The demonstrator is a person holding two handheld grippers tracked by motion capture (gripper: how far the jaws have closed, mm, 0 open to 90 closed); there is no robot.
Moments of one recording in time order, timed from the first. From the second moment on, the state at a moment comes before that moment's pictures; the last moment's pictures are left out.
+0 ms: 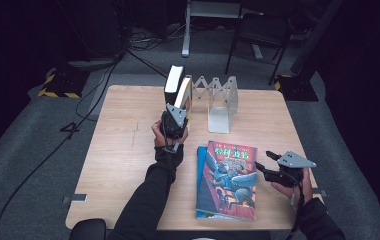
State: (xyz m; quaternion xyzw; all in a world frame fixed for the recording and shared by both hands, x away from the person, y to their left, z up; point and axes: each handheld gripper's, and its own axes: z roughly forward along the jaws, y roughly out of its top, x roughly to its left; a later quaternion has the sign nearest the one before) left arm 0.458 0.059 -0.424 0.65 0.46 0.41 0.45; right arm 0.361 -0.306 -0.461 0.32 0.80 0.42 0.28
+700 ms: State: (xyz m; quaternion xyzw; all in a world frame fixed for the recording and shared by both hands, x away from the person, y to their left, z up) left arm 0.441 0.063 -0.464 0.67 0.47 0.39 0.42; right arm 0.361 -0.306 -0.462 0.33 0.80 0.42 0.27
